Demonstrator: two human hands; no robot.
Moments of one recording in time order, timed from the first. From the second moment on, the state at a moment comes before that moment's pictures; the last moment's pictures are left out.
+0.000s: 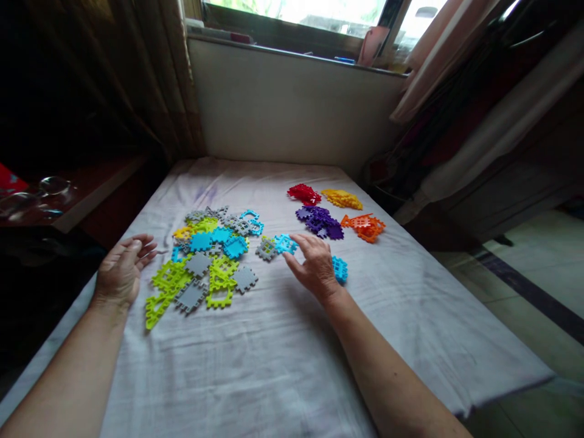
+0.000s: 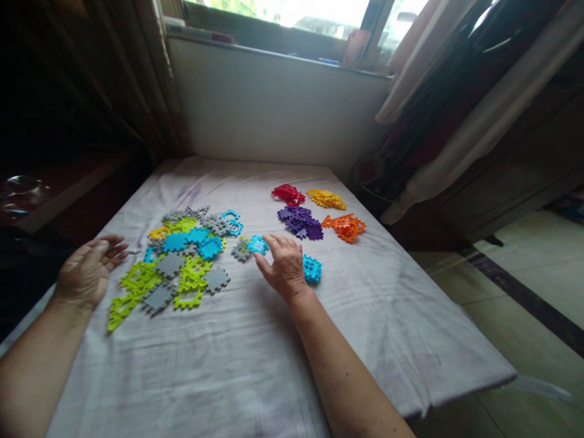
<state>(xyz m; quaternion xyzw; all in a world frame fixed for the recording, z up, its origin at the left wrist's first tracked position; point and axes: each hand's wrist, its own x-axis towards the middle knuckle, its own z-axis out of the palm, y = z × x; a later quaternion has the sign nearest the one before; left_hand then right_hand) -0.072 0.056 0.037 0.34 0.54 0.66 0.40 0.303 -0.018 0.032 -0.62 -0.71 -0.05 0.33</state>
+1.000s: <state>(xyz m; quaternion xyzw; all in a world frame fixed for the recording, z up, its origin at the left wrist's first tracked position) -0.077 0.054 0.026 0.41 0.56 0.62 0.38 0.352 -0.005 0.017 -0.64 -0.72 -0.03 0.27</state>
